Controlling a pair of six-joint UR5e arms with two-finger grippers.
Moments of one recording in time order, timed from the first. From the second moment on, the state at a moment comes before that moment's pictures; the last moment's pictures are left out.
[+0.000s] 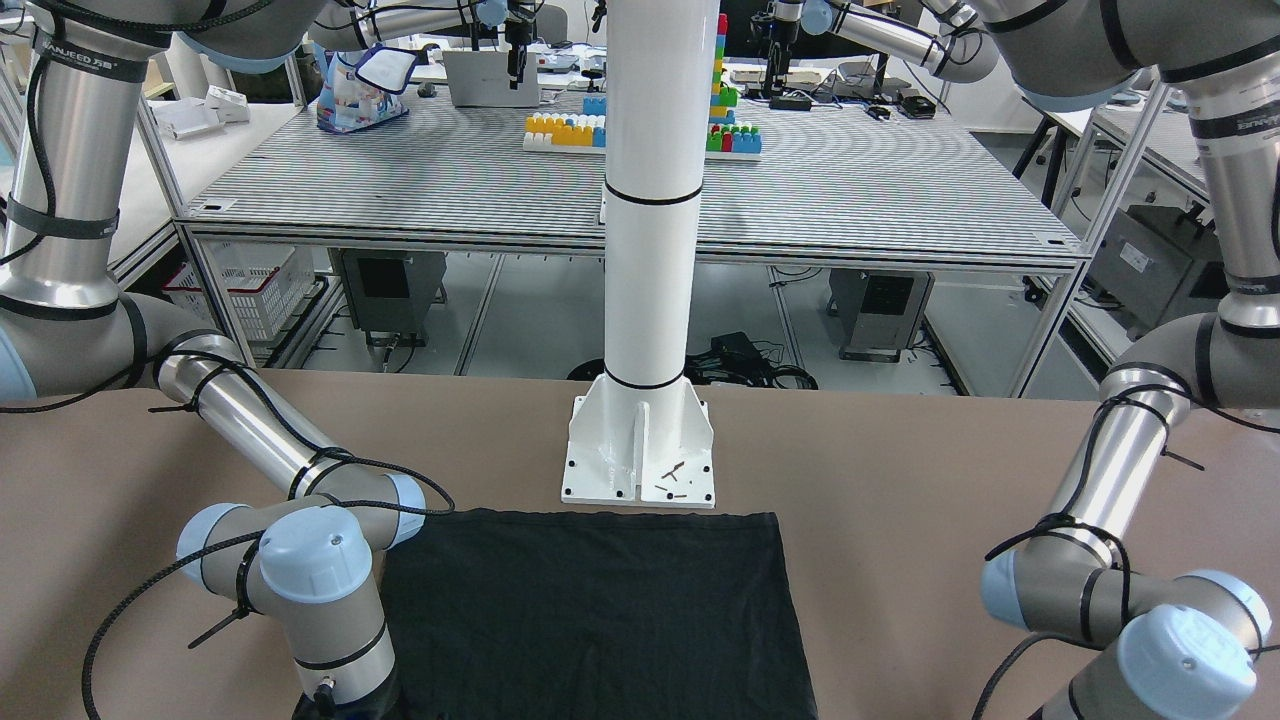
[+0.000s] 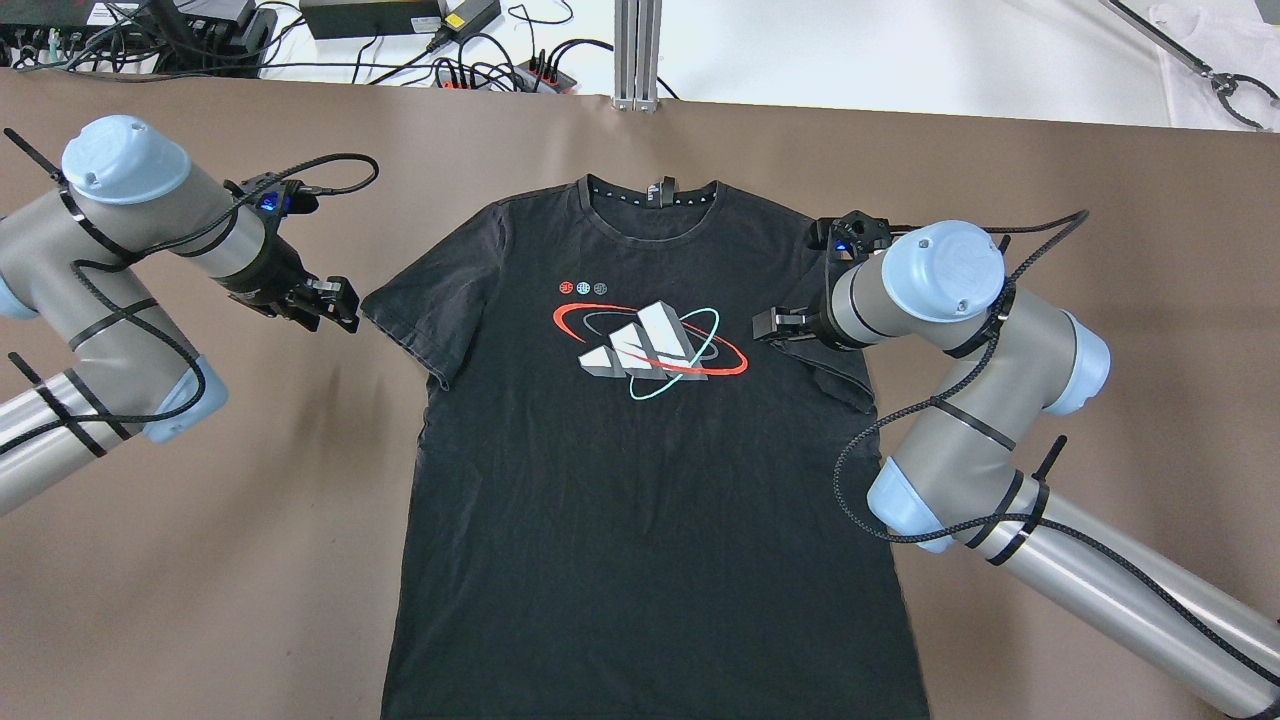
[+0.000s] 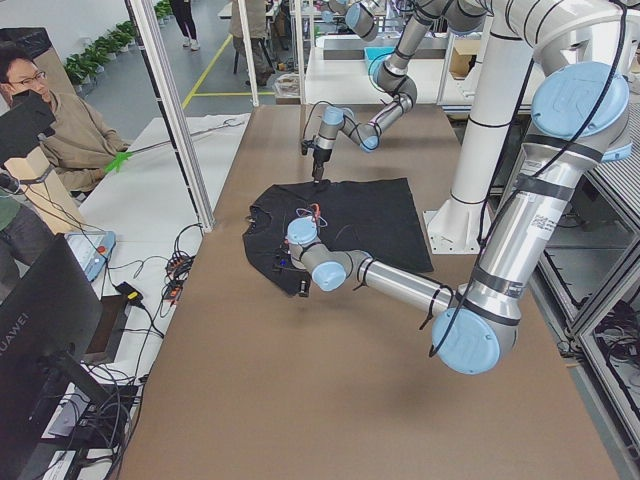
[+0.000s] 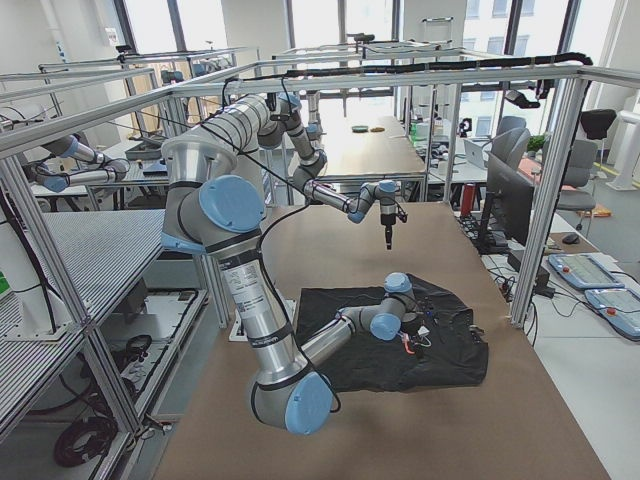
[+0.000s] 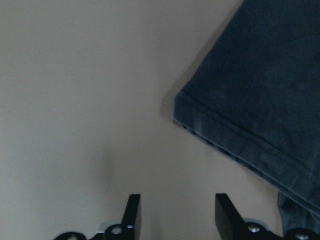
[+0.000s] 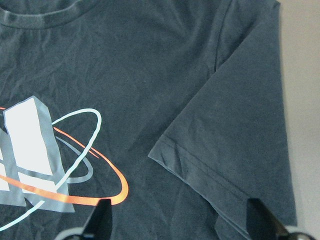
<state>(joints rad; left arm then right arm) -0.94 -2.02 -1.44 -2.03 -2.25 -0.88 0.76 -1.05 1.58 -1.17 1.86 1.02</state>
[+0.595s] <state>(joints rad) -0.93 -2.11 -1.26 -2.14 -2.24 -0.89 0.76 -1.06 1.58 -1.17 1.86 1.03</state>
